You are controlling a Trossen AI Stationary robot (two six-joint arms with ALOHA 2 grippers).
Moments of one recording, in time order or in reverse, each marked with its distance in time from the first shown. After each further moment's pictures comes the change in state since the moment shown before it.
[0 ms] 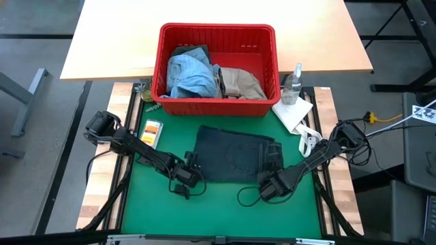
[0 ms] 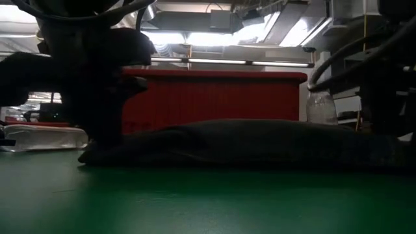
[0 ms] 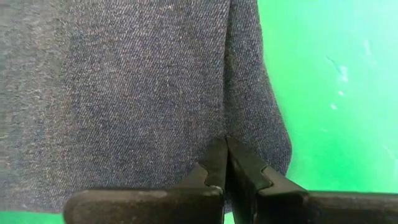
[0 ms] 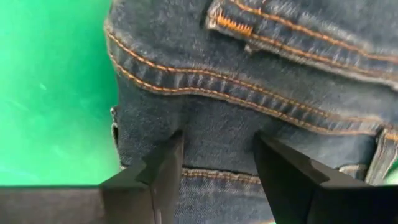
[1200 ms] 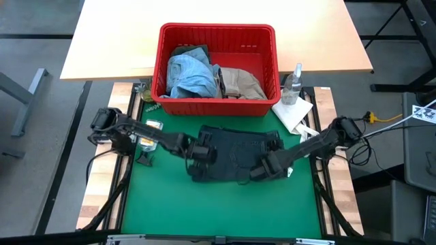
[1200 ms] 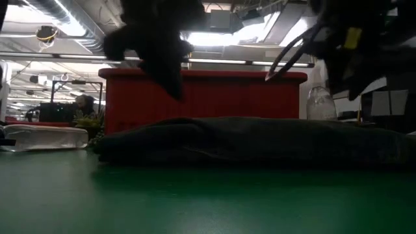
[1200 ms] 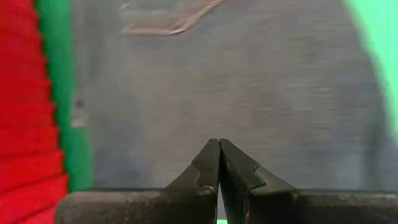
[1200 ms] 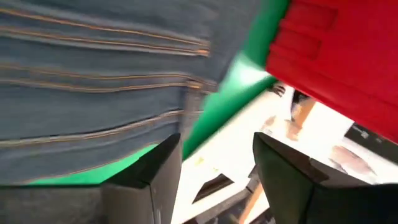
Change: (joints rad) left arm 0.227 0.001 0.347 -0.262 -0.039 0.295; right arm -0.213 -0.006 0.243 -0.476 0.271 -0.173
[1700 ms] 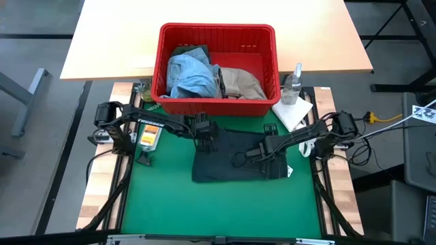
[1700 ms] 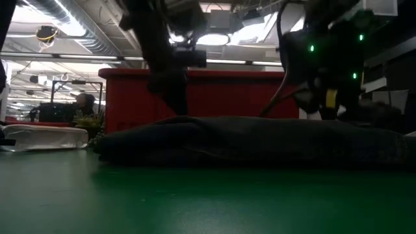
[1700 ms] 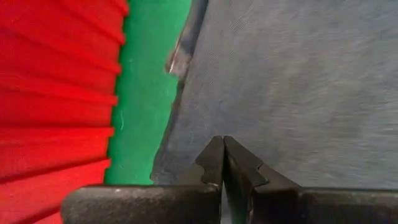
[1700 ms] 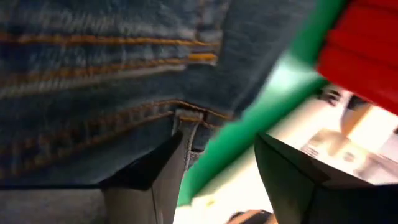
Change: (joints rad) left arm 0.252 -0.002 -0.126 0.185 0.003 -0.083; right arm -0.229 -0.001 -0.278 0.358 -0.019 -0.187
